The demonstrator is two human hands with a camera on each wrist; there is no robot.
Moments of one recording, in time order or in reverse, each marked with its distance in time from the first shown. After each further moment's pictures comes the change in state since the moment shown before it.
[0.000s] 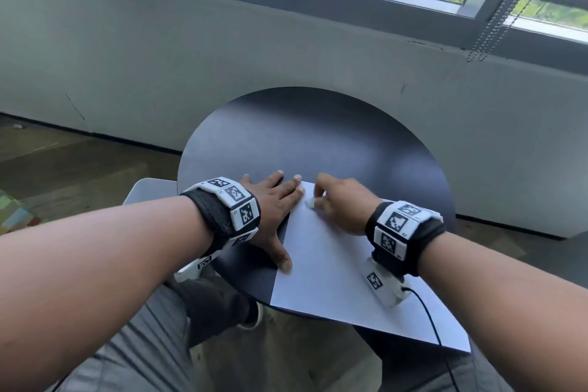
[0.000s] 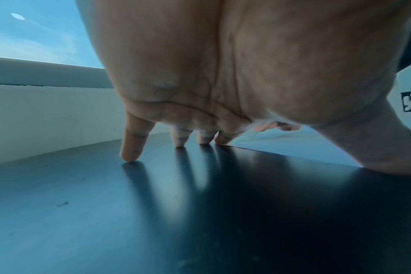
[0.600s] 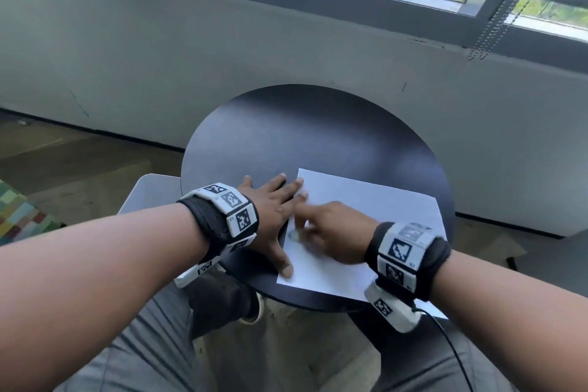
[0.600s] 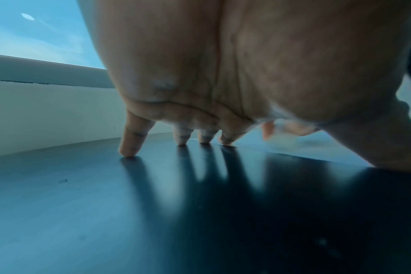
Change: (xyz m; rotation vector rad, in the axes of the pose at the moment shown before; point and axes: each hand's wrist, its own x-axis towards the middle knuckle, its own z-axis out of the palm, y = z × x) left_hand -0.012 0.008 0.010 0.011 0.006 0.020; right_hand -0.034 -0.016 0.020 0.016 -0.096 -0.257
